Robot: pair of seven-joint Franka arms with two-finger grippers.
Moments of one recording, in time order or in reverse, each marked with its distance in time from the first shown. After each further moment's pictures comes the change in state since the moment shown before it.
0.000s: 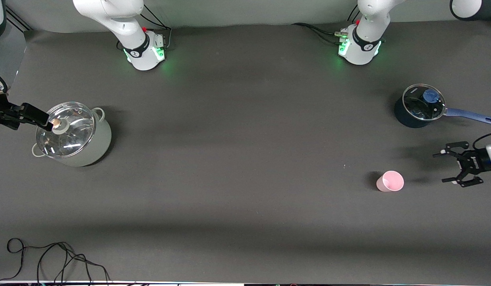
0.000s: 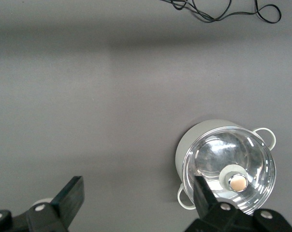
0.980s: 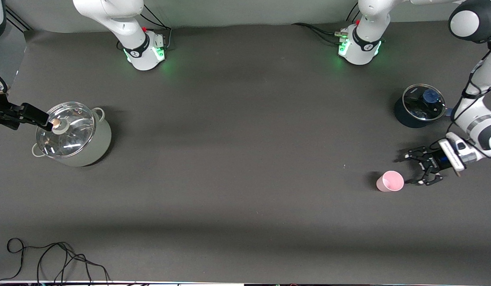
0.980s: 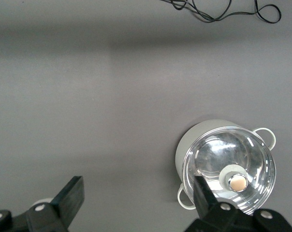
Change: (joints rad) left arm -0.008 0.136 -0.043 -0.177 -0.328 0.157 0.508; right arm 0.000 0.000 0.000 0.000 0.000 0.000 0.000
